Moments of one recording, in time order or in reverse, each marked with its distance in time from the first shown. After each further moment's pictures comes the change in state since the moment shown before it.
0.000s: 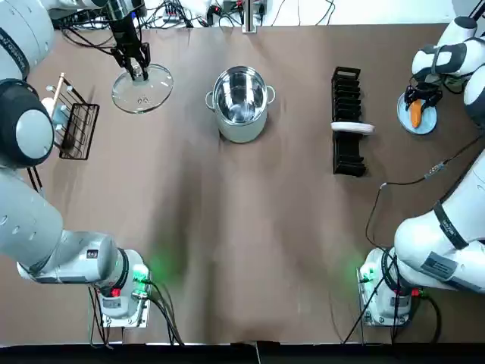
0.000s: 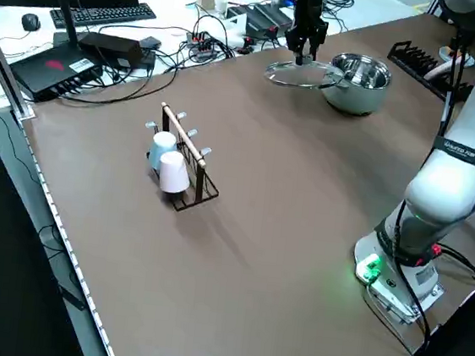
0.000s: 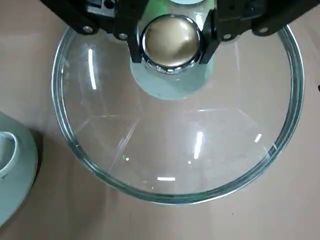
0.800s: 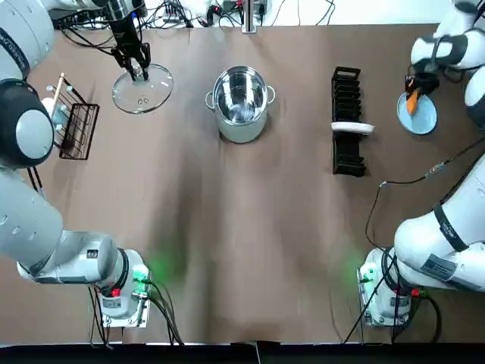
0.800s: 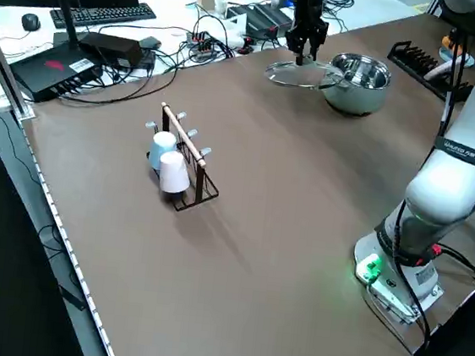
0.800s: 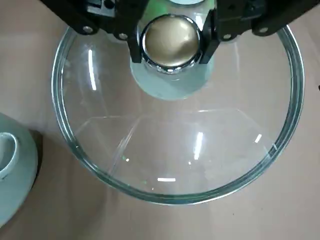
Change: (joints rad) left arm 0.000 0.000 -0.002 -0.002 0.000 0.000 0.001; right arm 0.028 -0.078 0.034 0.035 0.000 -0.081 0.000
